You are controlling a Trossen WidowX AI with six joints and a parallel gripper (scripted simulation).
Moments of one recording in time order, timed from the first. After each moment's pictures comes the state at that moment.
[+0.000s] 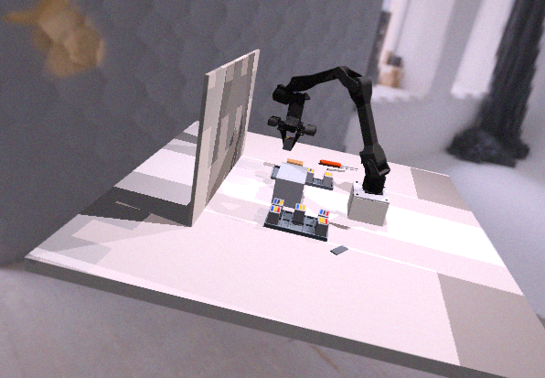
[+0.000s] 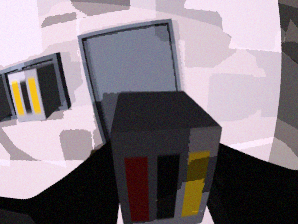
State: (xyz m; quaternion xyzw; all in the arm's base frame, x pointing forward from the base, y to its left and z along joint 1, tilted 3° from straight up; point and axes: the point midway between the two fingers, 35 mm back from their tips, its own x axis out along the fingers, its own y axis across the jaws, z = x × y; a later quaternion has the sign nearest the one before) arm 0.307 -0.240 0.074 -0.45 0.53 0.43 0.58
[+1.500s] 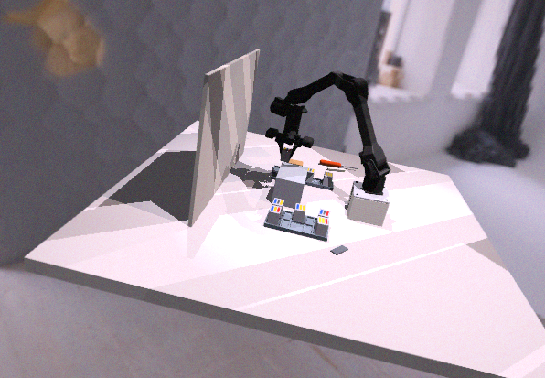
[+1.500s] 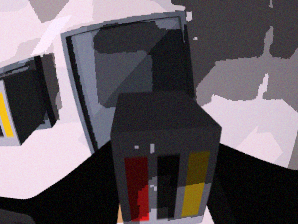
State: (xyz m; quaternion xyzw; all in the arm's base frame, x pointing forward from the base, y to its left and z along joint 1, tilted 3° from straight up) arm 0.310 -0.239 0.024 -0.45 0.53 0.43 0.57
